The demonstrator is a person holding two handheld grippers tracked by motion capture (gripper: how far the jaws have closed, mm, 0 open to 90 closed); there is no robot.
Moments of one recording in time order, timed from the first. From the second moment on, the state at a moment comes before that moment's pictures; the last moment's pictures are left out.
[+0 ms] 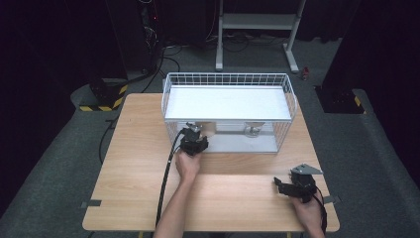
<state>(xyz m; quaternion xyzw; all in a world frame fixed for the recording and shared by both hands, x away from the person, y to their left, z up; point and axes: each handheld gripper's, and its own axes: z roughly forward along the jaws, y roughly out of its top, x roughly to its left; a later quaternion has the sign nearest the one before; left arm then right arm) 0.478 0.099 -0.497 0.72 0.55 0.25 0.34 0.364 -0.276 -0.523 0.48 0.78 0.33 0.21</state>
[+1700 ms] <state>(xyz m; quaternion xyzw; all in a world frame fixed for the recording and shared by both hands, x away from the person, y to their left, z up) 0.420 0.132 -0.465 0.71 0.51 0.23 0.42 0.364 -0.275 -0.523 0.49 0.78 0.33 0.21</state>
